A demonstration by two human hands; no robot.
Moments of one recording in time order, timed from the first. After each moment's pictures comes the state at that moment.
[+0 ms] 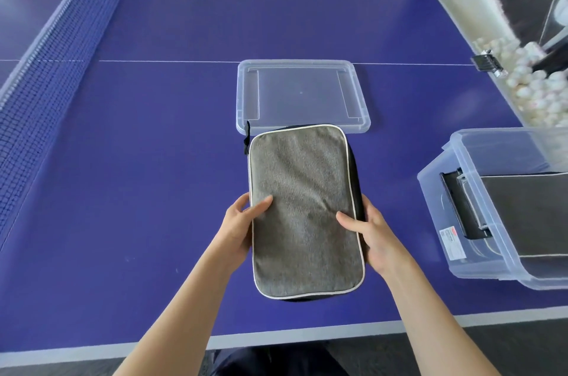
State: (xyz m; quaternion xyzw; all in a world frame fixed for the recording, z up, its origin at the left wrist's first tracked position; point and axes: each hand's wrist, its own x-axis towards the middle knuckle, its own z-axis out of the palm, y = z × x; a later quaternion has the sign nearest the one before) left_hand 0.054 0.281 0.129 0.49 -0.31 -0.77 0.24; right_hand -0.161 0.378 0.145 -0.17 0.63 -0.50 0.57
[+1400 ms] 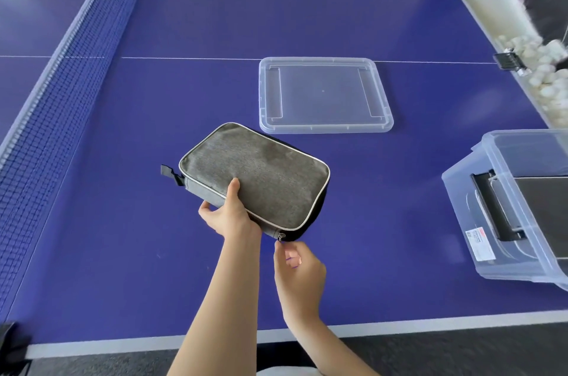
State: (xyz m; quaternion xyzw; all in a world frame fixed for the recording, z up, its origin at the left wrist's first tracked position) left_hand 0.075 0.243 0.129 0.67 0.02 -0.54 0.51; right_hand 0.040 0.374 0.106 -0.27 0.83 -0.42 0.26
